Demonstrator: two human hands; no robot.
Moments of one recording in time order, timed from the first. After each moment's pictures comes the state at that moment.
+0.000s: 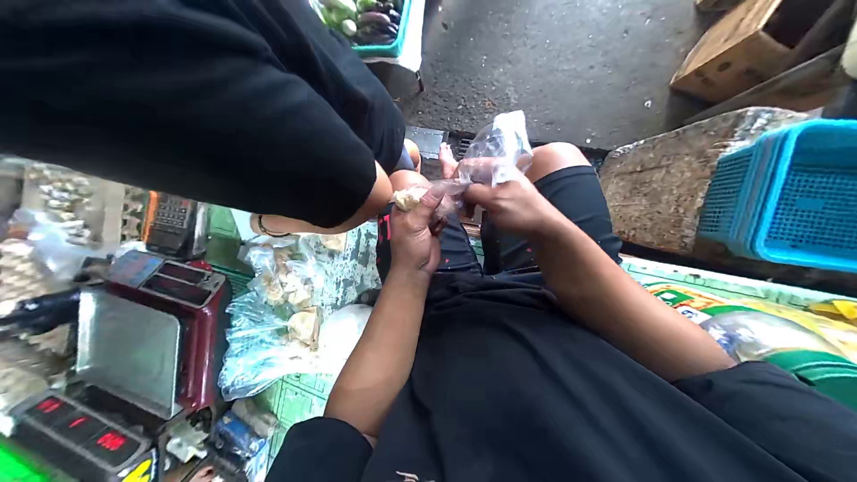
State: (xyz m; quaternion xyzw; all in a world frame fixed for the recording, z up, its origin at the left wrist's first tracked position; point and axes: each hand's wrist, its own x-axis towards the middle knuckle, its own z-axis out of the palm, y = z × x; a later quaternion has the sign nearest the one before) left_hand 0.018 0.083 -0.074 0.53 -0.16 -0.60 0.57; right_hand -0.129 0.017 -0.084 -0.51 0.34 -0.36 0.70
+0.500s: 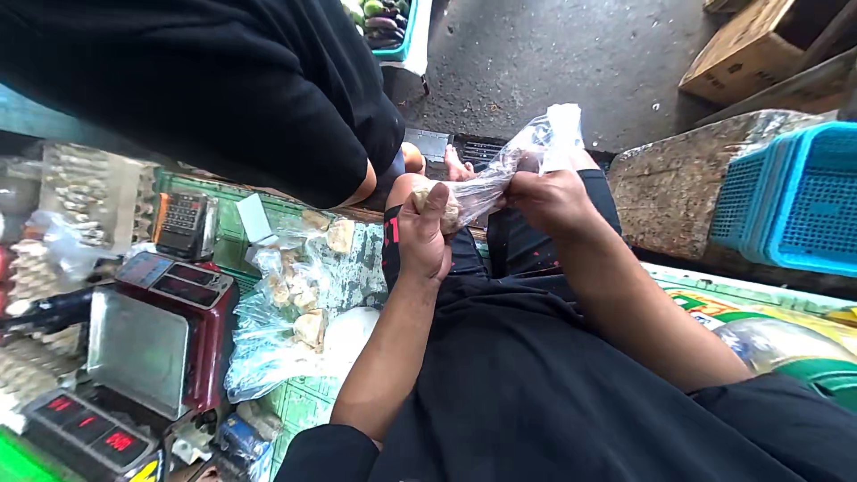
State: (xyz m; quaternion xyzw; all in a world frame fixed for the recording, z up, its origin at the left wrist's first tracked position) left_hand 0.013 0.083 -0.060 0.49 -0.20 -0.59 0.61; right_hand -0.151 0.019 -0.081 -0.39 0.34 -0.48 0.71
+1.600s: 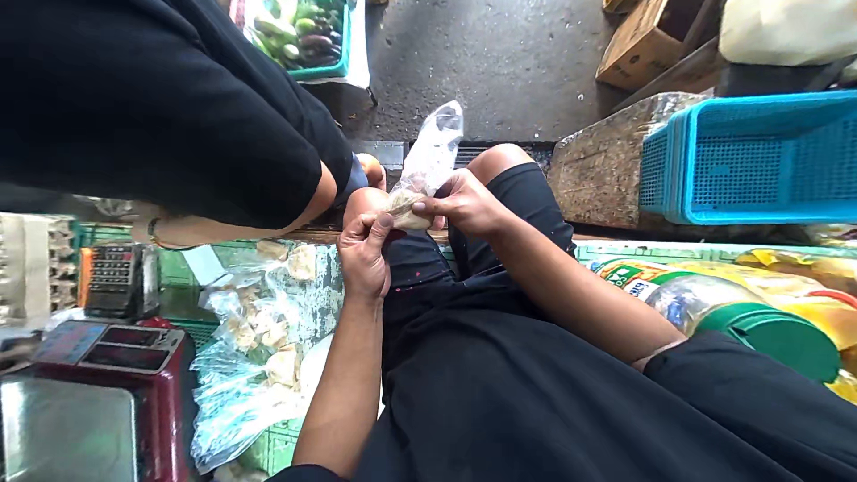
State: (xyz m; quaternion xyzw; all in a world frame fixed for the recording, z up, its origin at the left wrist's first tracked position) left_hand 0.049 0.084 -0.095 0.48 -0.32 -0.56 0.59; right_hand -0.137 0.016 -0.109 -0.45 0.32 -0.40 0.74
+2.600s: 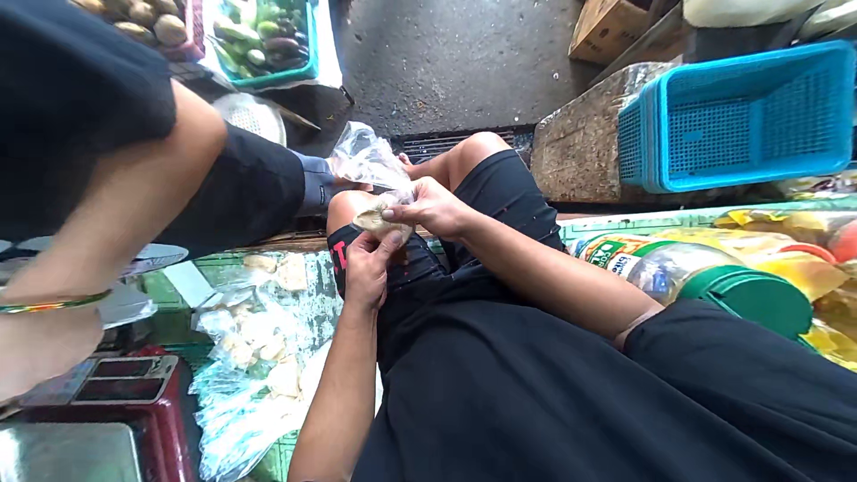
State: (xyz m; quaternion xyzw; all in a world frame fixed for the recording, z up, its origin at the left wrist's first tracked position) left_hand 0.045 0.099 -0.106 0.55 -0.33 -0.64 0.42; right_hand -0.121 0.025 -0.123 -0.39 0.35 -0.36 0.77
